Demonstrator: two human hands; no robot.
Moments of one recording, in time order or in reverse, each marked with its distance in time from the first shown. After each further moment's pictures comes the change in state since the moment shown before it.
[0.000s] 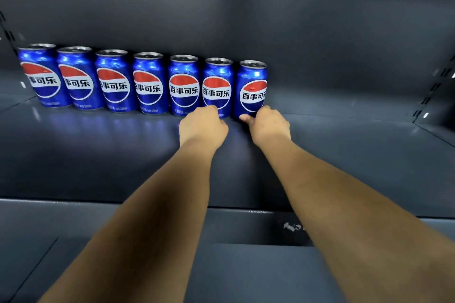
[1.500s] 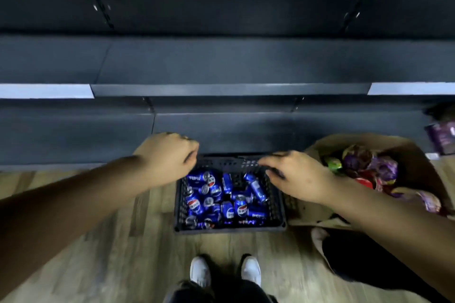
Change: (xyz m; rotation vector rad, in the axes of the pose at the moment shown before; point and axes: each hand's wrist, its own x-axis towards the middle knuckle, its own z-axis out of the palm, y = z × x) left_hand -0.451 -0.188 -0.044 0.351 -0.643 0.565; right_hand -0.518 0.115 0.063 -0.200 -0.656 -0.435
